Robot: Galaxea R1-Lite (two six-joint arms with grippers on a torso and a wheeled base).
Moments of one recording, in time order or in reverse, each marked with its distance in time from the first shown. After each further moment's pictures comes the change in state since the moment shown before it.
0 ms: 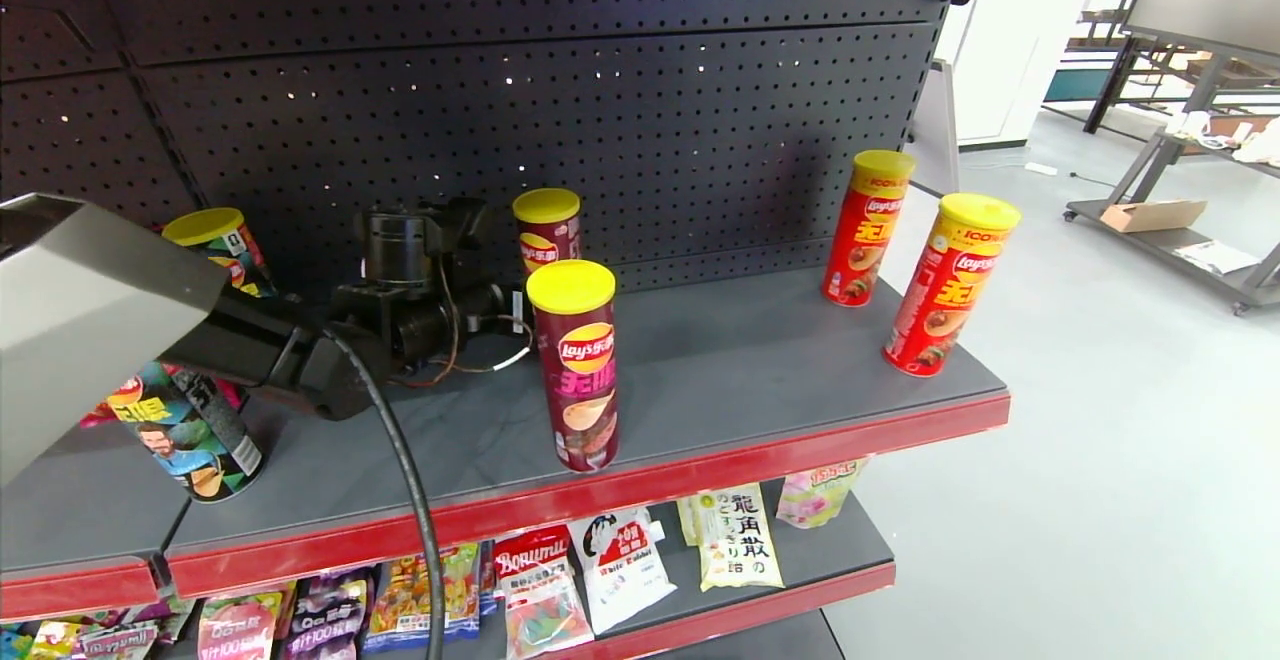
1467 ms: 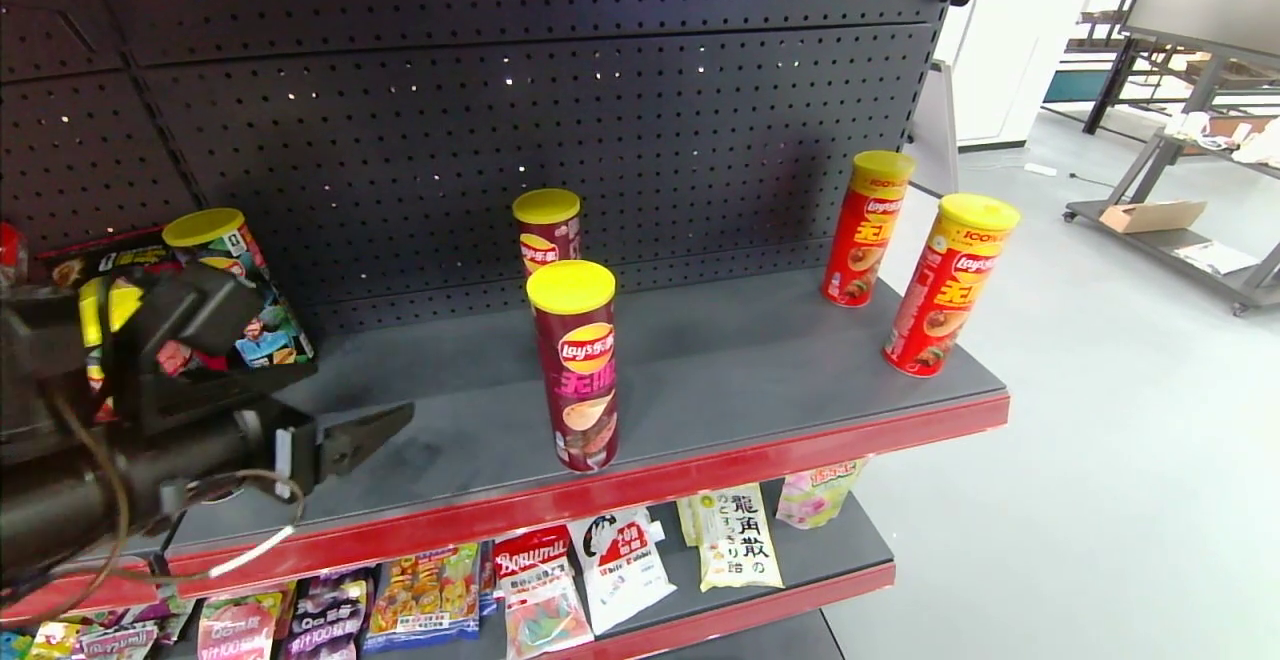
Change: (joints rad) left arm 0.127 -0.774 0.650 0.215 -0.110 0.150; right arm 0.000 0.000 0.000 0.000 0.000 0.000
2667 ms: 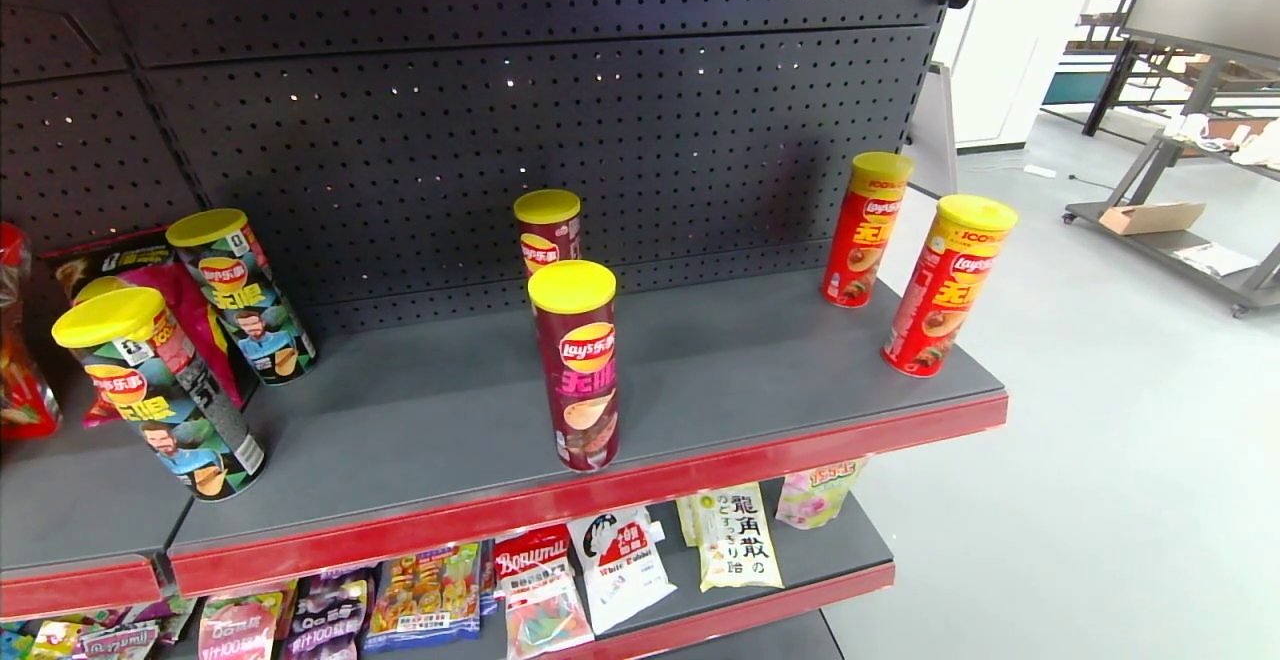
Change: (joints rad) left arm 0.086 -1.209 0.298 0.594 0.068 -0.082; right arm 0.000 0.000 0.000 0.000 0.012 -0.002
